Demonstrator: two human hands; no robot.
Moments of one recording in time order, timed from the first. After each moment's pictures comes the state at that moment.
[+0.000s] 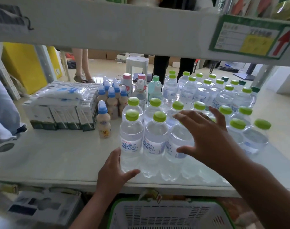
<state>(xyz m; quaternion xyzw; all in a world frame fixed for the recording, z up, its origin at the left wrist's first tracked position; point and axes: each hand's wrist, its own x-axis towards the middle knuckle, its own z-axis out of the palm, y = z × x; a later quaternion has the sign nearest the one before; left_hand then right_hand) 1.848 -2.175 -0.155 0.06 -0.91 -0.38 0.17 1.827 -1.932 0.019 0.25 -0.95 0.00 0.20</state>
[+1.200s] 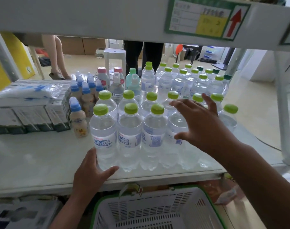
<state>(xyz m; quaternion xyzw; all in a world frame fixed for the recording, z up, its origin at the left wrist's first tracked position) 1.847 -2.172 -0.161 0.06 -0.91 -0.37 0.18 1.819 -1.885 0.021 0.22 -0.96 0.00 0.20</state>
